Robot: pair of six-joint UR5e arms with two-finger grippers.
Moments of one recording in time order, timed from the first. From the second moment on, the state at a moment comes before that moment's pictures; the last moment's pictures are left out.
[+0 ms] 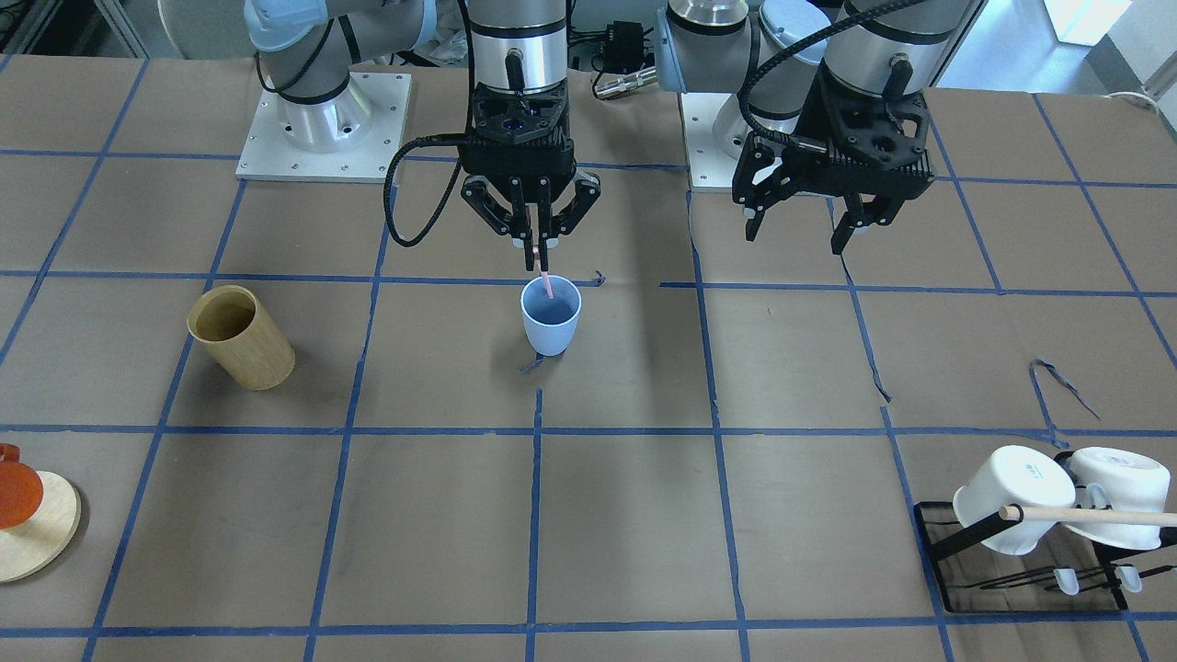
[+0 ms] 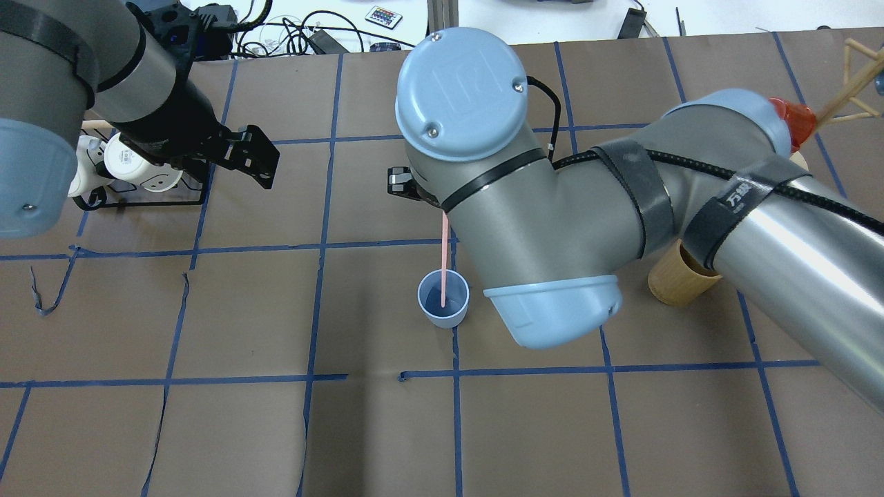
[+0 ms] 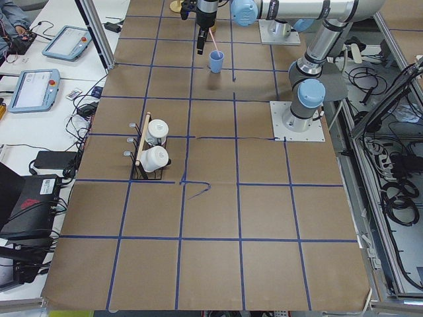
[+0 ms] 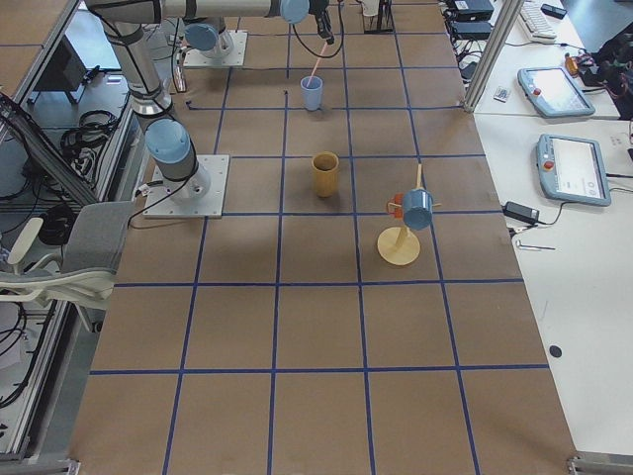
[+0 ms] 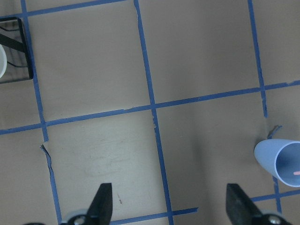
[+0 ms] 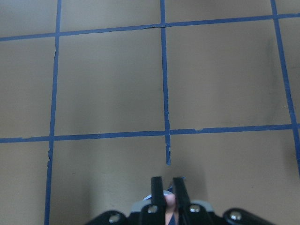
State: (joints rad) left arm -1.56 -1.48 -1.70 -1.42 1.54 0.16; right arm 2.06 -1.51 1.77 -2.20 -1.69 0.52
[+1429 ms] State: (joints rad) left arm -1.56 -1.48 -1.70 -1.42 1.55 0.14; right arm 1.75 -1.52 1.54 -1.74 -1.63 0.28
